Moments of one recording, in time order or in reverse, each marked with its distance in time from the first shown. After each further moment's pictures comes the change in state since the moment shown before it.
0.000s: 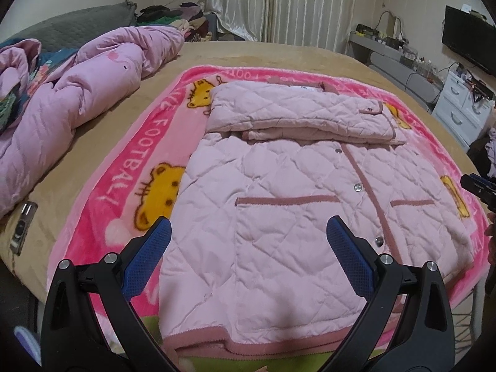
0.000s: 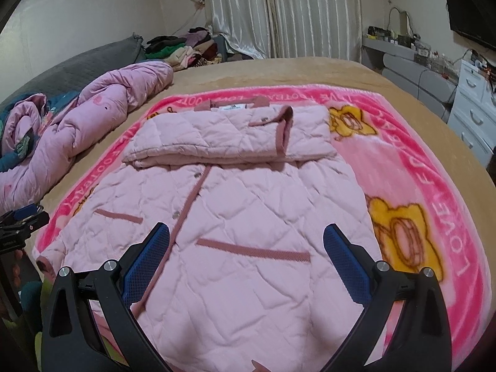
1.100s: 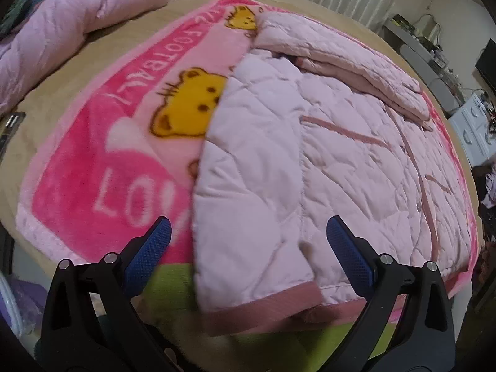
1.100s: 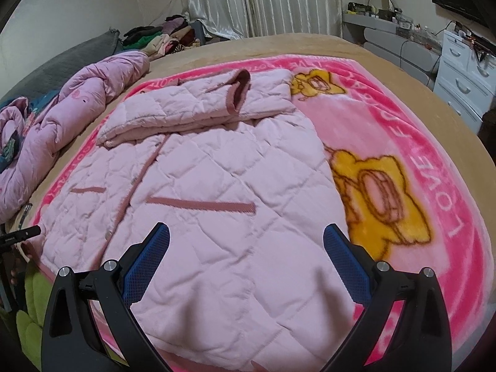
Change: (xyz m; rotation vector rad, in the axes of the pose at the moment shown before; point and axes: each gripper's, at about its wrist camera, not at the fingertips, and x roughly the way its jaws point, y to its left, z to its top) left arm 0.046 0.070 -0.057 -0.219 0.255 -0.057; right arm 0.001 -0.060 -0.044 0.073 0.089 -0.052
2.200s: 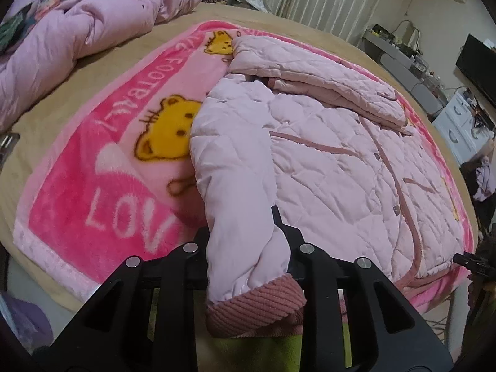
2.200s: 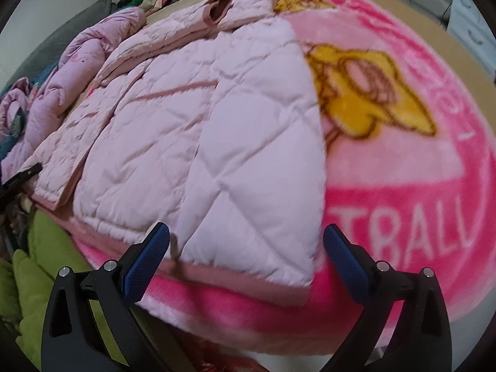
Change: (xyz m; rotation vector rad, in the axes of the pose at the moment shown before) left arm -0.021 -0.019 -0.005 0.060 -0.119 -0.040; right arm 0.003 -0.049 -0.079 0.056 0.298 0.146
